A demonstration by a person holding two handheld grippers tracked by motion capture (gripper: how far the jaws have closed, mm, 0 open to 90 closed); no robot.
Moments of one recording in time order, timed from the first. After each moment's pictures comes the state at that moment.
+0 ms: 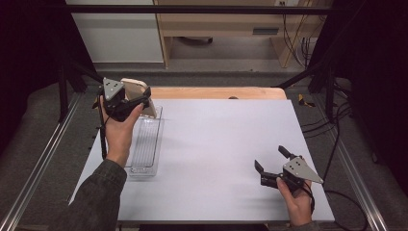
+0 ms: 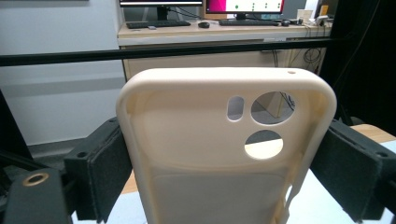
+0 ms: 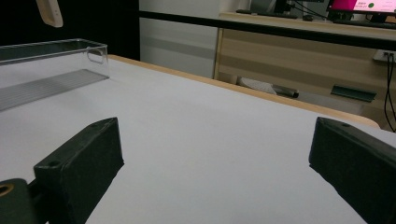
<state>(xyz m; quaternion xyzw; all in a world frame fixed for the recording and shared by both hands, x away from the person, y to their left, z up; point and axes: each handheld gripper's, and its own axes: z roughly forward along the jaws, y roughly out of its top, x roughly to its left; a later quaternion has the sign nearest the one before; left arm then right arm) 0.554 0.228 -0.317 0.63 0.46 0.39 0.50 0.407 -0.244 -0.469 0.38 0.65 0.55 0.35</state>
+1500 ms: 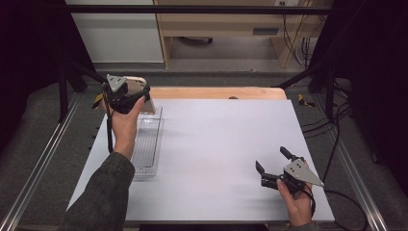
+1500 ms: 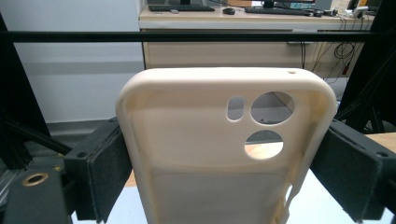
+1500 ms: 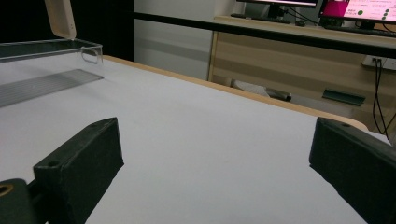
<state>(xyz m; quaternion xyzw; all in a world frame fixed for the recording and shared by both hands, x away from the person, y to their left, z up) 0.590 0.235 -0.339 0.61 0.50 0.39 0.47 0.403 -0.245 -0.471 0.38 0.65 0.54 0.37</state>
